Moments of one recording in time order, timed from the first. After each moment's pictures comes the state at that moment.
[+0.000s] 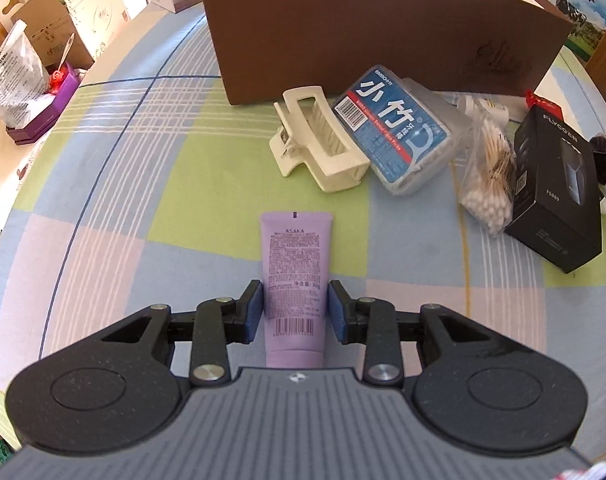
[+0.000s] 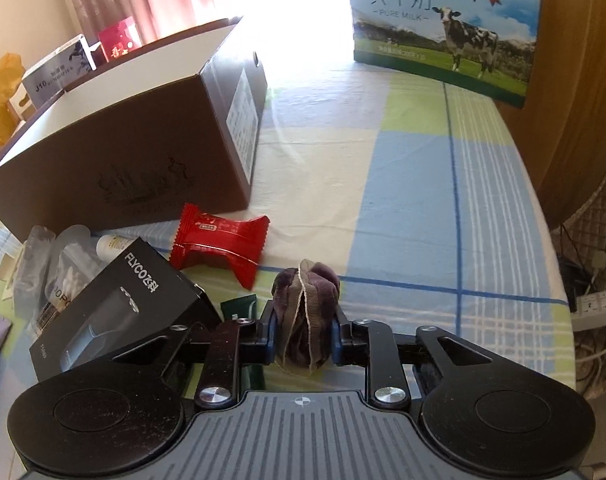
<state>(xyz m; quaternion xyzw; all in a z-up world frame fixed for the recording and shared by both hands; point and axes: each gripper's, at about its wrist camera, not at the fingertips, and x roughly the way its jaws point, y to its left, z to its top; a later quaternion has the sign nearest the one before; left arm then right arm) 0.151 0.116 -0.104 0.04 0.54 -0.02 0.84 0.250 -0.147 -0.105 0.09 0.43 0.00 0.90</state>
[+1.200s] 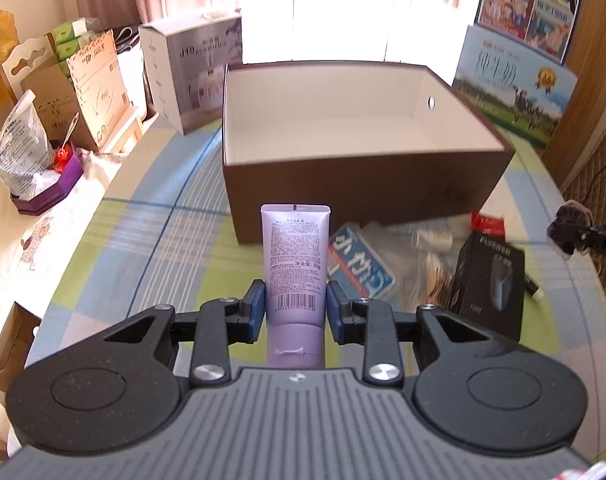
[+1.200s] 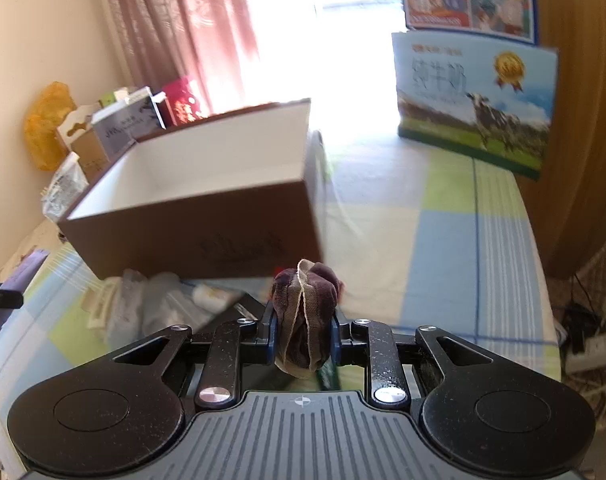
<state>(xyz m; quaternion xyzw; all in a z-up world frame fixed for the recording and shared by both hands) 0.150 0.123 0.002 0.01 0.42 -0.05 0.91 0.221 -0.110 -0.026 0.09 0.36 0.05 0.93</state>
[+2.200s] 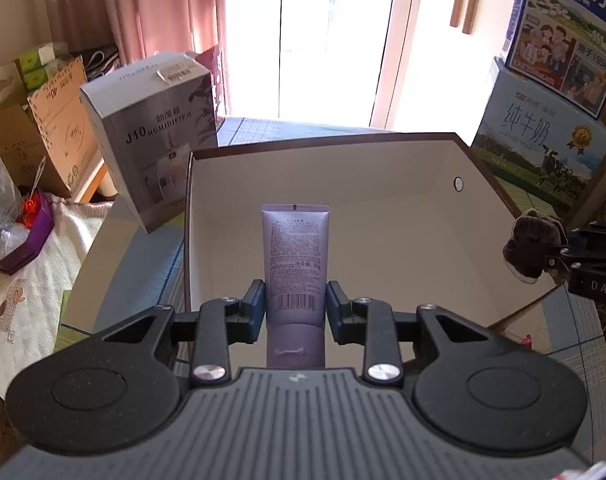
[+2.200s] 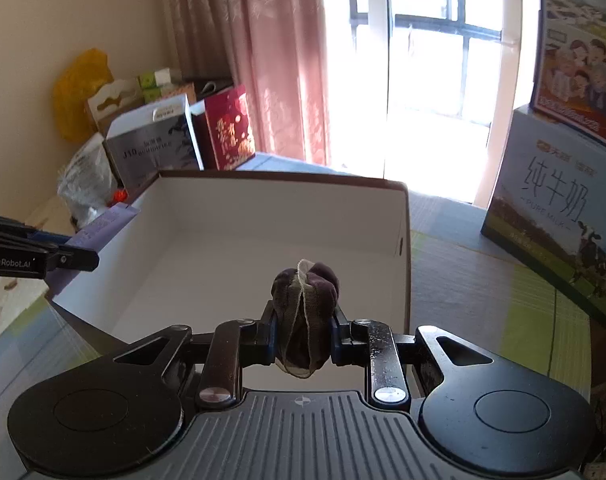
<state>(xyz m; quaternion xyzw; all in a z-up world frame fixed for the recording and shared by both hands) 0.329 0.114 0.013 0.01 0.42 -0.07 0.90 0.389 -0.060 0.003 0.00 0.37 0.12 0.92</state>
